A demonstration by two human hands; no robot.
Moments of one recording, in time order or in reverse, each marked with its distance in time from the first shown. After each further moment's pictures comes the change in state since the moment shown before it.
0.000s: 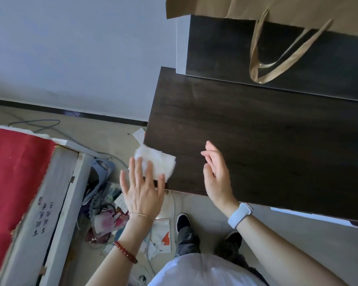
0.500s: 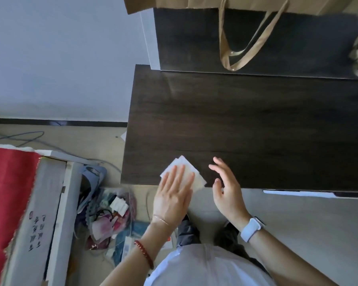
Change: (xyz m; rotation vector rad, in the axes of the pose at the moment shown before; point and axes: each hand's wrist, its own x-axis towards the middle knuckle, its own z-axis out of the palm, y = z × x) left_hand -0.037 0.057 0.026 -0.176 -0.080 0.555; right_hand -0.057 0.032 -0.053 -0.382 0.120 -0.081
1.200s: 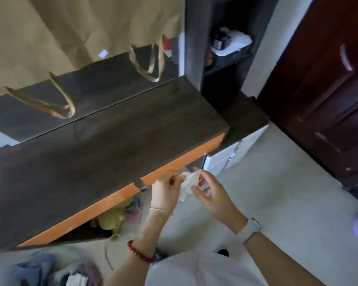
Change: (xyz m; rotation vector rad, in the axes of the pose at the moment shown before) left_hand 0.003 0.370 0.000 -0.656 -0.231 -0.044; right_hand -0.186 0.098 -0.286 0.335 0.228 0.312
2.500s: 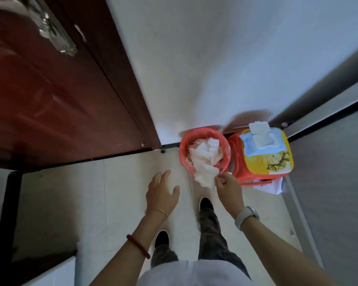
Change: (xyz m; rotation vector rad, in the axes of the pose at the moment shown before) left_hand -0.125 0.347 0.873 0.692 -1.100 0.576; right_hand -0.278 0.436 -0.727 0.116 1.289 0.985
